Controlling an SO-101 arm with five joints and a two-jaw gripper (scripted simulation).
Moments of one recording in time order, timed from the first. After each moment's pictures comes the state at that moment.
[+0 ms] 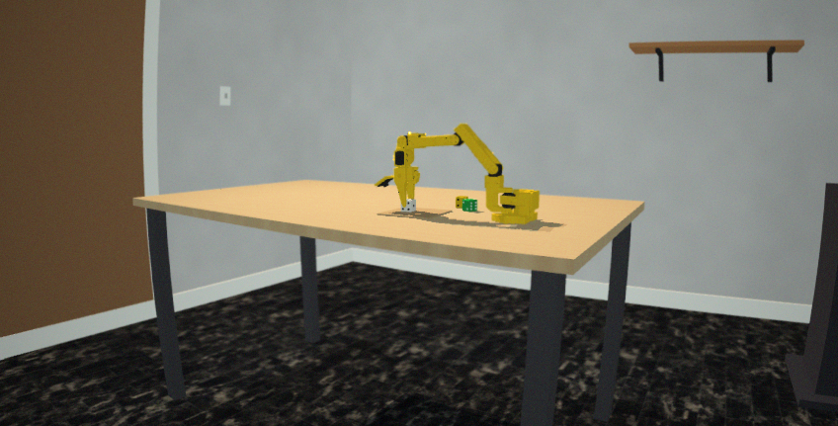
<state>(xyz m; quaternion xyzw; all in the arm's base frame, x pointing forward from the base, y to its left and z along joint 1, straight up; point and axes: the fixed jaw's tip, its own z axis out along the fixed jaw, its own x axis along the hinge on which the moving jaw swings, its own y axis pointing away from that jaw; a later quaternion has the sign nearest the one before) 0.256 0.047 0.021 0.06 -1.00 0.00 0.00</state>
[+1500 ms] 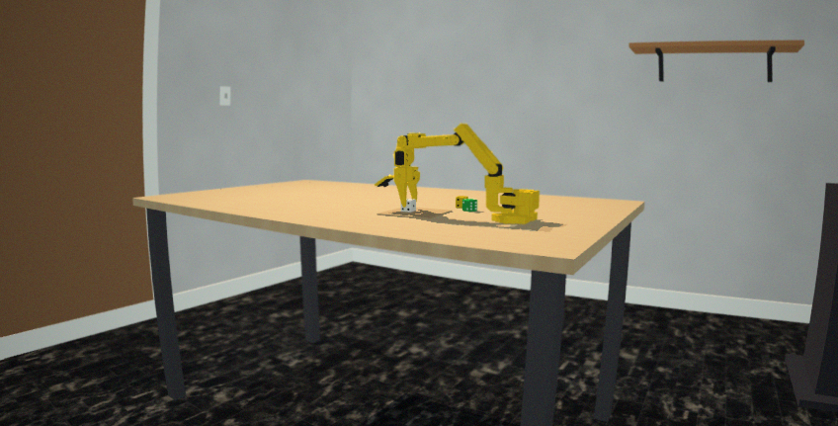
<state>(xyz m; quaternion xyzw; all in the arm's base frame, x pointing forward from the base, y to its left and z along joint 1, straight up) 0.256 0.047 0.021 0.06 -1.00 0.00 0.00</state>
